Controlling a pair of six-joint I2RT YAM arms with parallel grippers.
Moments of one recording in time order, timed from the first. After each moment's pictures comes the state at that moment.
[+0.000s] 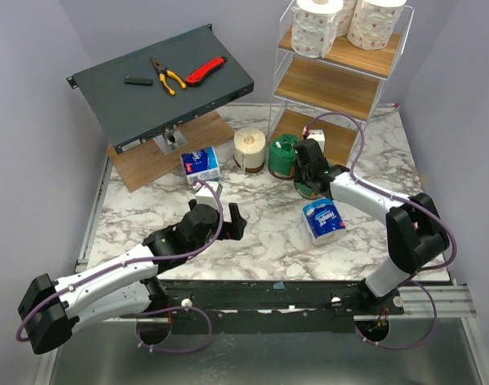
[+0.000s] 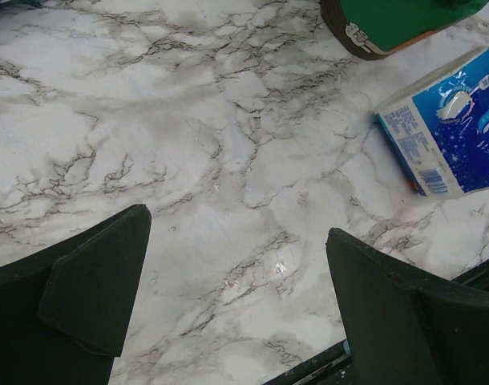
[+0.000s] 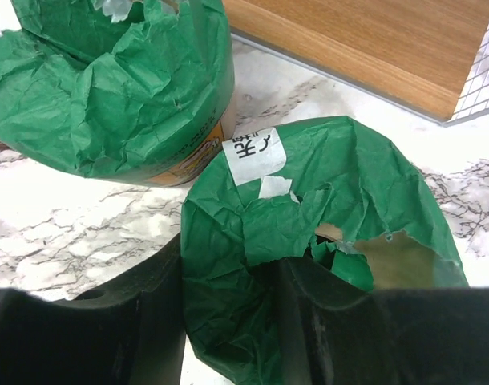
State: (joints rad) left arm -0.94 0.88 0.53 -0.17 -0.34 -0.64; right arm 0.53 1.63 1.06 -0.21 0.46 0.34
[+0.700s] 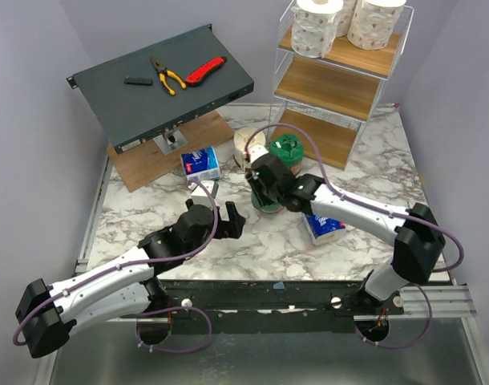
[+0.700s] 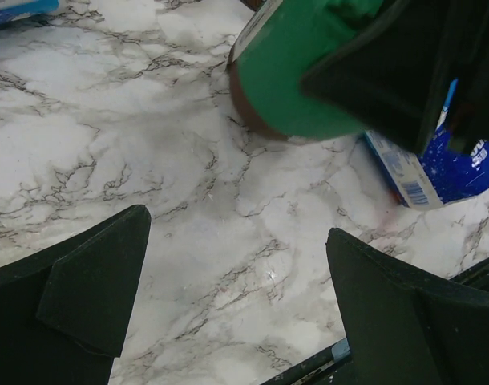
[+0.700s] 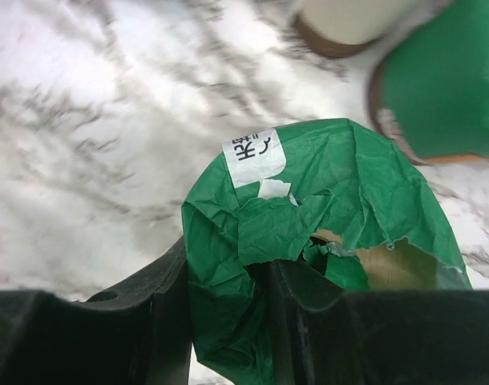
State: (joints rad) left arm -0.94 0.85 0.53 -0.17 -0.34 -0.64; right arm 0.86 1.56 1.22 -0.41 0.30 0.15
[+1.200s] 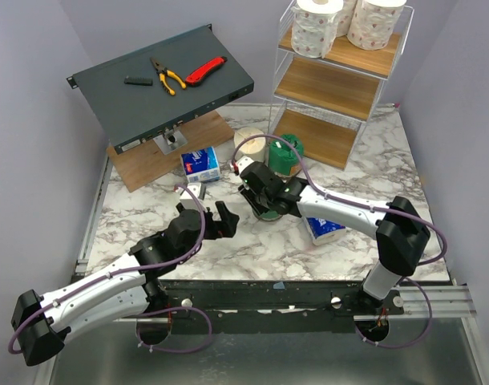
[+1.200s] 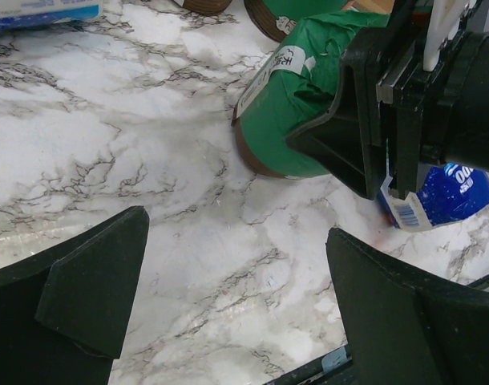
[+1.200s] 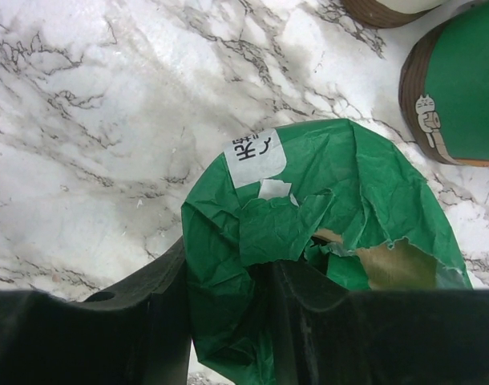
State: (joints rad) left arm -0.94 0.73 0.49 -0.19 -0.41 -0.71; right arm 0.94 1.69 1.26 -0.46 0.30 0.05
